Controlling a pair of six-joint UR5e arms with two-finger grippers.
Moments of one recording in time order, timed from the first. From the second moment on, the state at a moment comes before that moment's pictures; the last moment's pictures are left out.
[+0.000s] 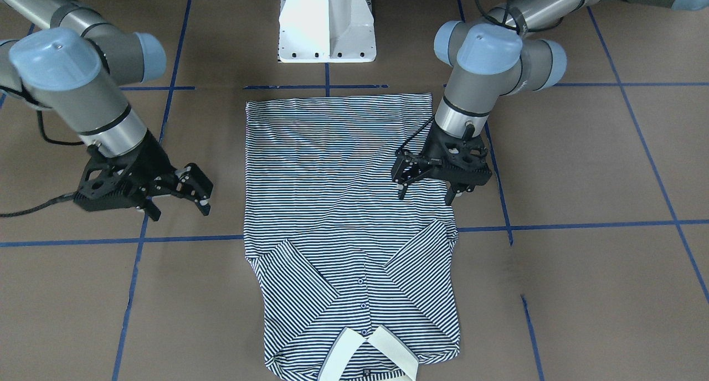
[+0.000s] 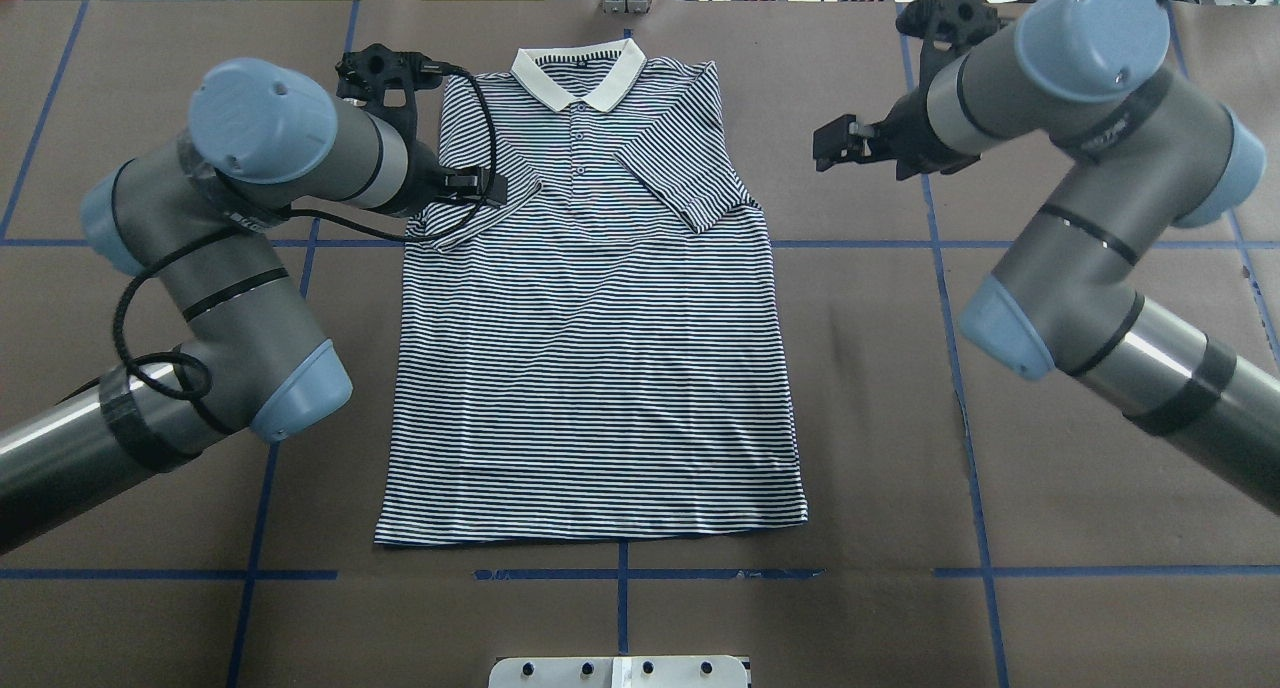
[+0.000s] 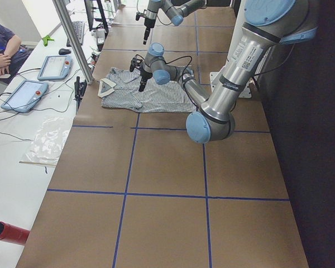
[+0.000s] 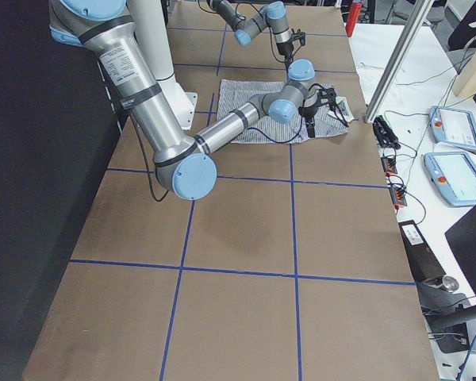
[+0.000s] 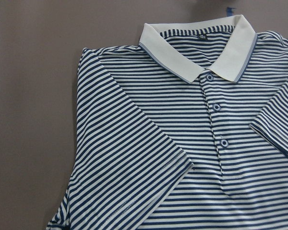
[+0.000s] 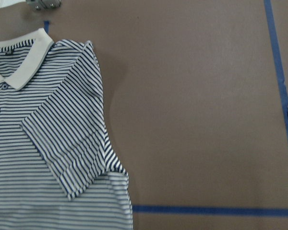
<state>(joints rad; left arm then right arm) -0.71 -2.09 -1.71 -1.95 -1.81 -1.07 0.80 -1.16 1.77 -1.23 1.92 1.13</state>
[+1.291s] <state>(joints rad) -0.31 -1.70 -2.00 -1.95 -1.65 -1.47 0.21 -1.39 2.16 -1.43 1.40 1.59</state>
